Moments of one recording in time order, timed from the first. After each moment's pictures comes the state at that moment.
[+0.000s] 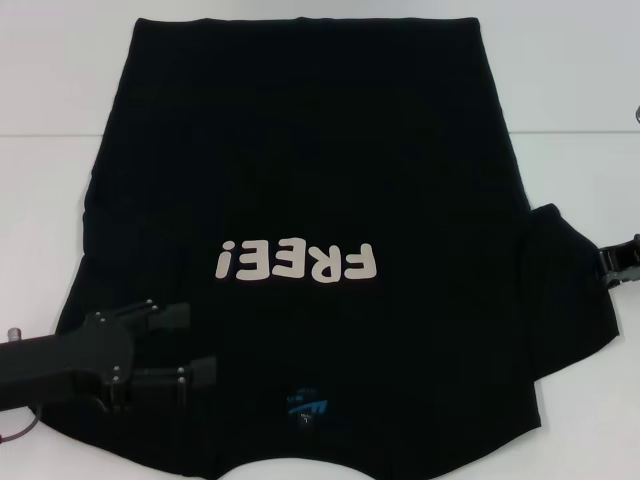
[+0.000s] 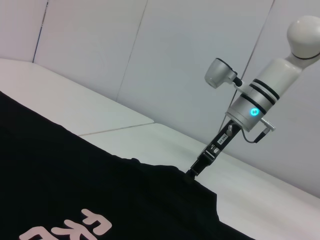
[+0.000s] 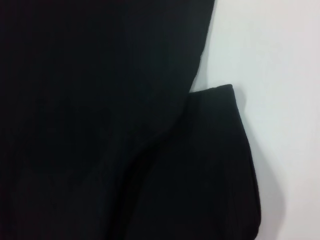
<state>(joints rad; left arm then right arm) -0.42 -2.03 0.48 0.59 2.10 1.75 -1.31 0.88 1.93 -0.88 -0.56 -2.83 -1.15 2.67</state>
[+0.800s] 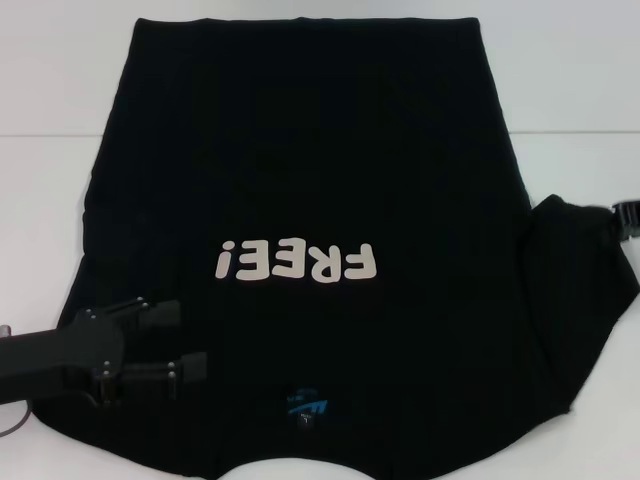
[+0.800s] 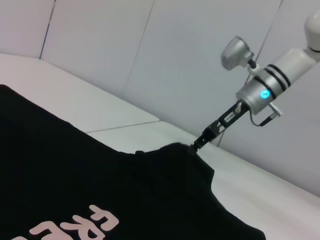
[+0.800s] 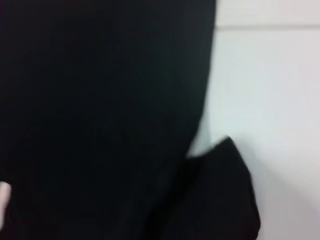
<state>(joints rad) -0.42 -2.01 0.48 0.59 2.10 1.75 -1.34 0.84 1.91 -0.76 -0.70 -2.74 -1.23 2.60</state>
